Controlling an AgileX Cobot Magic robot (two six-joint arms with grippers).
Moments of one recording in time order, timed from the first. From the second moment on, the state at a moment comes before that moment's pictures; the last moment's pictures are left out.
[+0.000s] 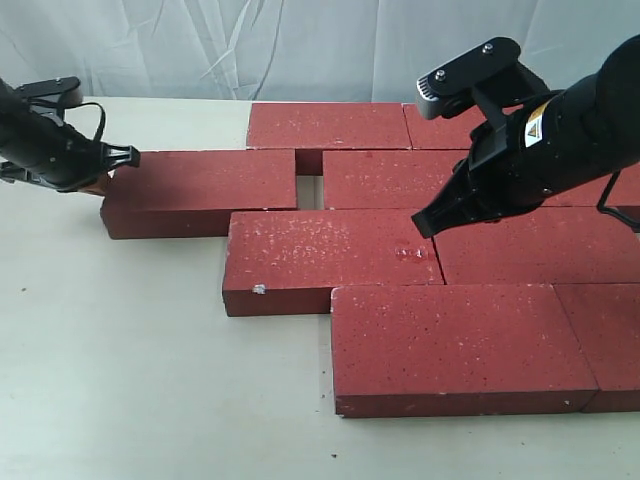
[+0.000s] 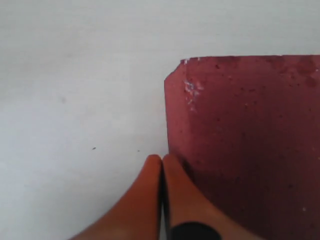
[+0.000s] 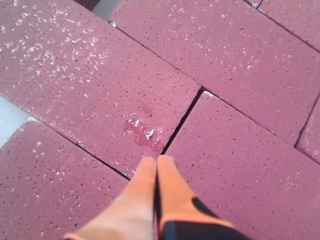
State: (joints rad) left arm 0.02 2.07 -1.27 -0.53 0.44 0.40; right arm 0.48 1.44 -0.94 -0.04 0.59 -0.13
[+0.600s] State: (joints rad) left arm -0.08 2.08 -1.28 -0.54 0.37 0.40; right arm 0.48 1.44 -0.94 -0.04 0.59 -0.13
